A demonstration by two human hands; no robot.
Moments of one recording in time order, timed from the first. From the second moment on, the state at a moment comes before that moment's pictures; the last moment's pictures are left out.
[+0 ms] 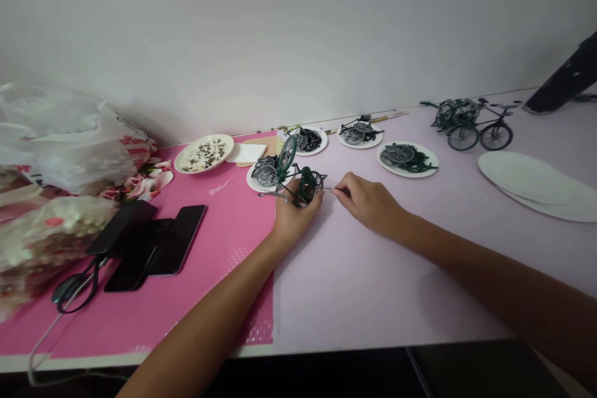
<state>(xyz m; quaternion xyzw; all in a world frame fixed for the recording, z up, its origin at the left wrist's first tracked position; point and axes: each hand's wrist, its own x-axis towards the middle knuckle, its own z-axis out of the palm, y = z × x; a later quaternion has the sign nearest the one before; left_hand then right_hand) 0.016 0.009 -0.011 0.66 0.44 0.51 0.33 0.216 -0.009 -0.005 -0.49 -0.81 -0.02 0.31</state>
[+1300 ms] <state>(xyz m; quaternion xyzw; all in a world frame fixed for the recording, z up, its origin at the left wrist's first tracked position) 0.007 0.013 -0.002 0.75 0.40 0.47 0.25 0.202 -0.019 -0.002 -0.55 -0.73 0.20 0.37</state>
